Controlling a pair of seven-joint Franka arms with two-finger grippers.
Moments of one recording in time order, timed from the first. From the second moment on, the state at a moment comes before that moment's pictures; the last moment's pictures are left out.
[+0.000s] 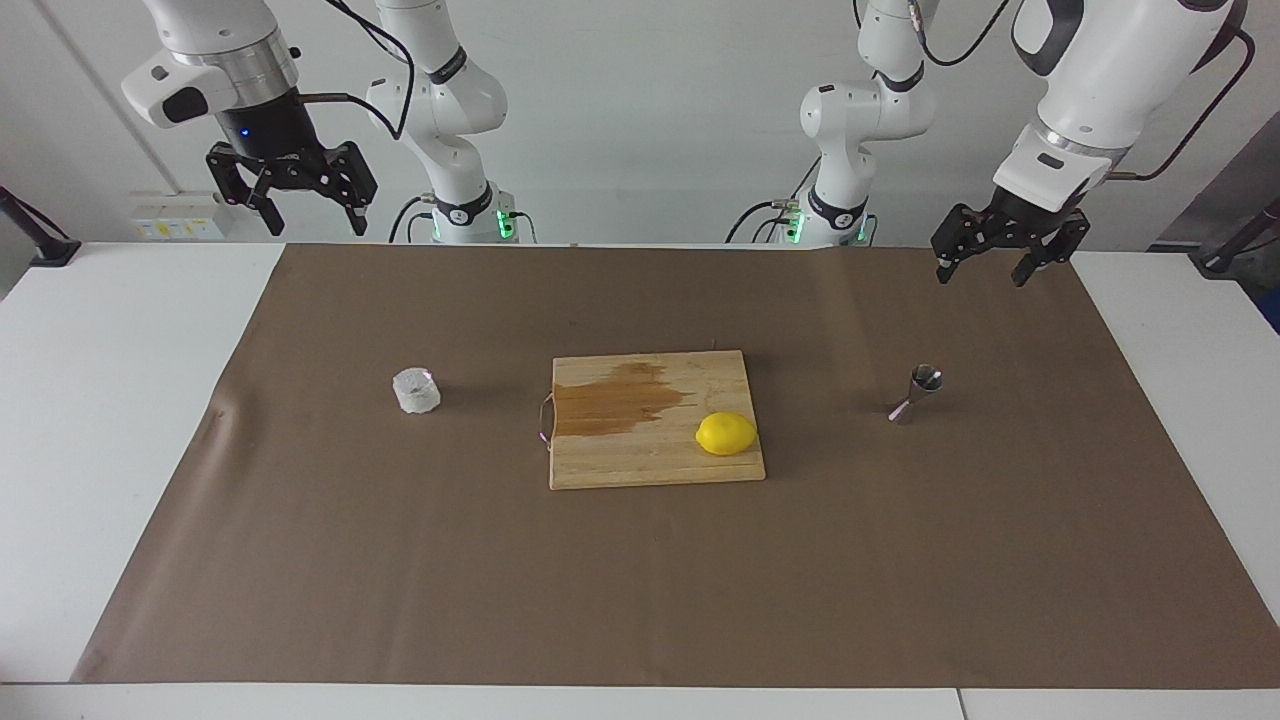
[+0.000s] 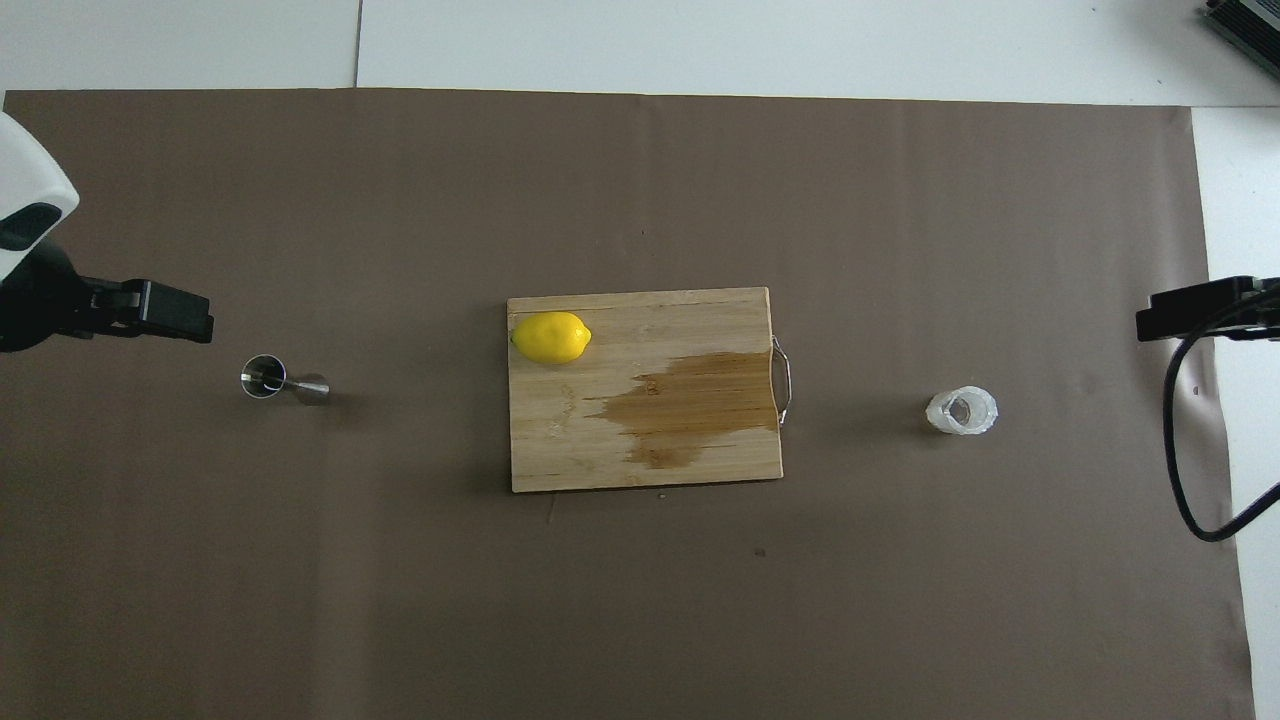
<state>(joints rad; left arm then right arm) 0.00 -0.04 -0.12 -1.62 -0.02 1.60 -0.02 0.07 -0.05 -0.06 -1.49 0.00 1.50 0.03</state>
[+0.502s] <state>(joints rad) 0.00 -0.04 -0.12 -1.63 -0.02 1.60 -0.01 0.07 -0.05 -0.06 -1.49 0.00 1.50 0.03</state>
